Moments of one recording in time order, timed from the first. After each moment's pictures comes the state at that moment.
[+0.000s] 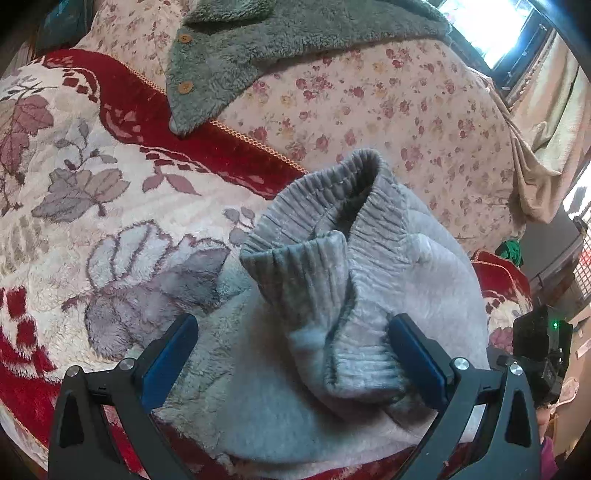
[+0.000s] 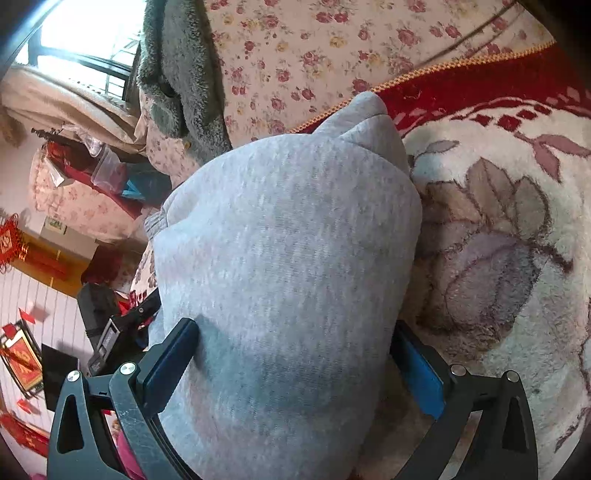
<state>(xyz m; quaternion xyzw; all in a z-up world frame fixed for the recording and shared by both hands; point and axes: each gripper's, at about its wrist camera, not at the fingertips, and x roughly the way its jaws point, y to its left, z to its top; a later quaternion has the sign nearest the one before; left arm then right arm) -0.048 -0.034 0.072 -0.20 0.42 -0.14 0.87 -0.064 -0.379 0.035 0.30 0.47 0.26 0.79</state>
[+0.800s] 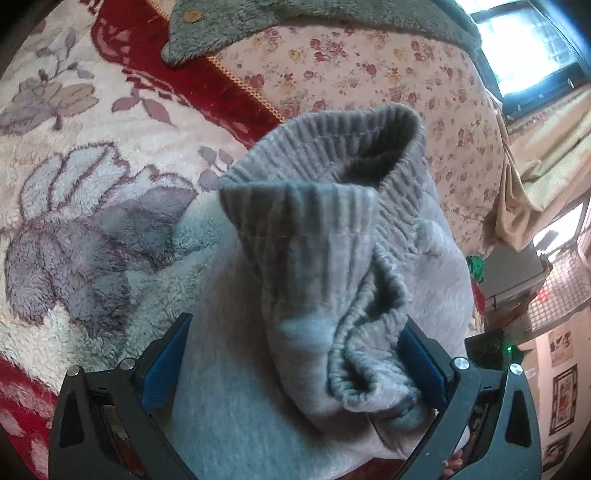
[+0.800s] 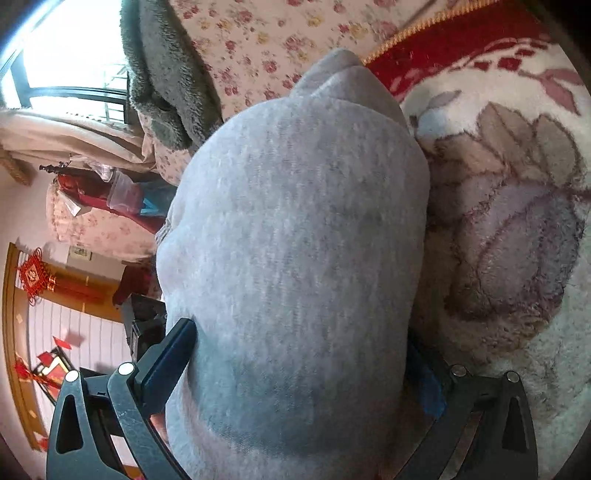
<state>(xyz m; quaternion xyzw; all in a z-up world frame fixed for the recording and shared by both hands) -0.034 -0.039 0.029 -0.31 0.46 -0.20 0.81 -0.060 -0.376 0.010 0.38 0.47 0.28 0.74</state>
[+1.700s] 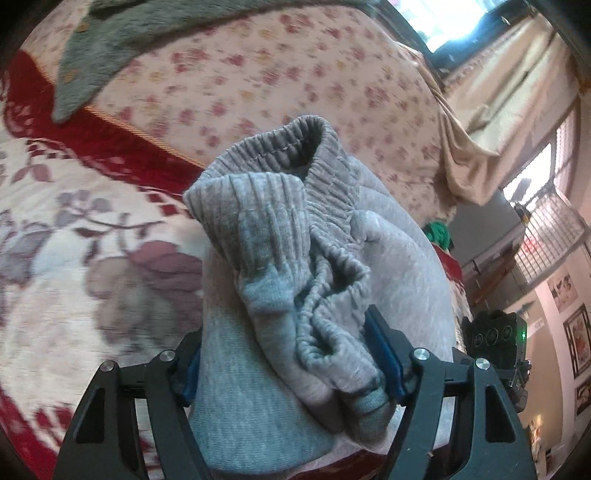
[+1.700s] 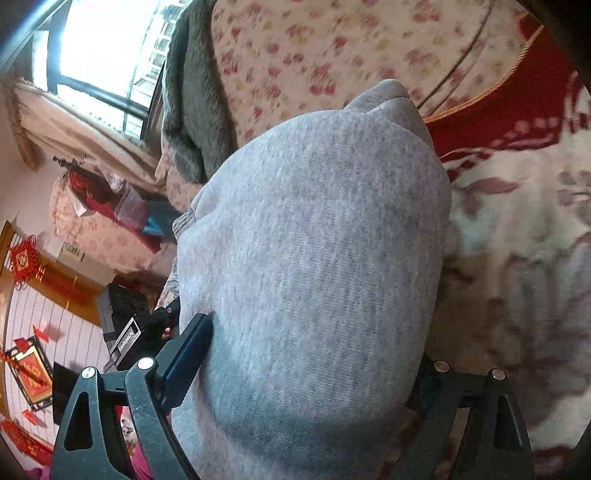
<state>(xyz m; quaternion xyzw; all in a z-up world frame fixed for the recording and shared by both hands) -0.052 -0.182 0.111 -0.25 0.42 -0.28 0.83 -0.111 -0.478 0.088 0.35 0.41 0.23 0.81</state>
